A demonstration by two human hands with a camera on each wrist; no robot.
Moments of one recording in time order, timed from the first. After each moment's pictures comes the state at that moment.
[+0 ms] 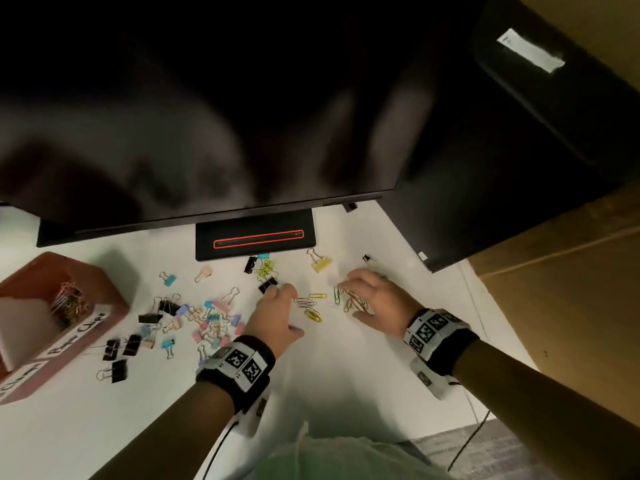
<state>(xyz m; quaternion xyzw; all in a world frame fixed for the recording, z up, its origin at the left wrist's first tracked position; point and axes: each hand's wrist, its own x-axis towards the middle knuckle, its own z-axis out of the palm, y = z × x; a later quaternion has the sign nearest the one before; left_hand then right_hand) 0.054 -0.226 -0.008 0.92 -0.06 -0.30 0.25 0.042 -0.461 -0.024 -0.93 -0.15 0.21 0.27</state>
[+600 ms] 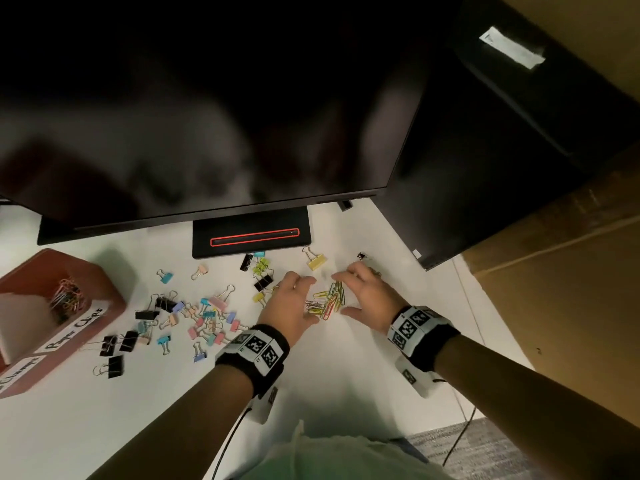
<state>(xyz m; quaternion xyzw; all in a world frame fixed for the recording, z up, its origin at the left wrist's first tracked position) 0.057 -0.254 -0.021 0.93 -0.14 -0.25 0.24 0.044 -0.447 -0.020 -0.94 -0.10 0.22 0.26</state>
